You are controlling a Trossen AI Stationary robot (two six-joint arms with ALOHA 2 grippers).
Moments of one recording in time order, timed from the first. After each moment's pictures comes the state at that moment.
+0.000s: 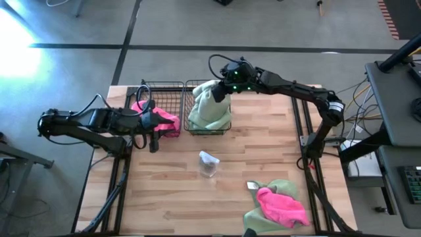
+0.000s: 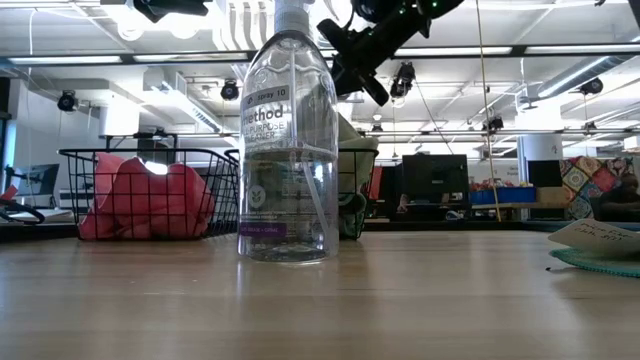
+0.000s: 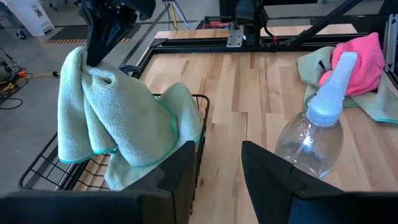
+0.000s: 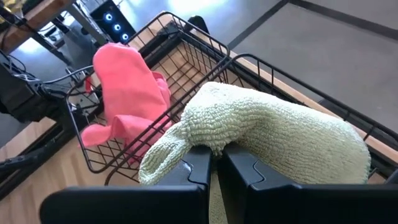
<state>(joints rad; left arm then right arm) -0.12 0.86 0.99 -0.60 -0.33 -0.04 -0.46 1.74 1.60 -0.44 -0.10 0.40</state>
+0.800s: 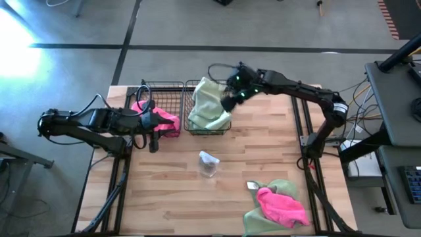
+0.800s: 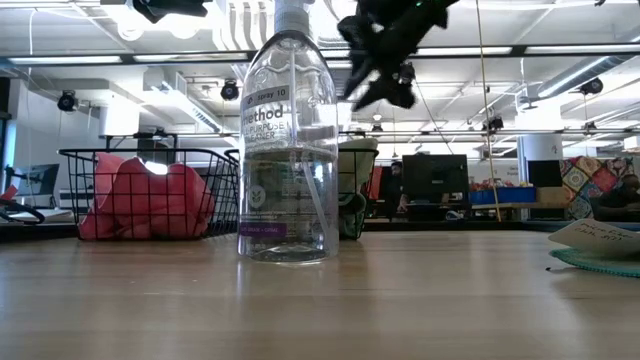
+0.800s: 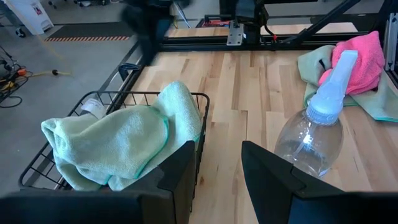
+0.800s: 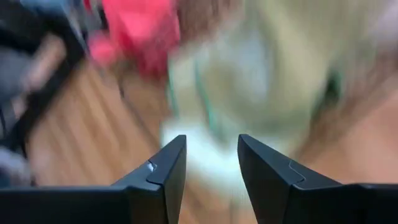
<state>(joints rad) -0.12 0.86 0.99 -0.61 -0.33 -0.04 -0.45 1.70 1.60 -0.77 -0.29 0.46</state>
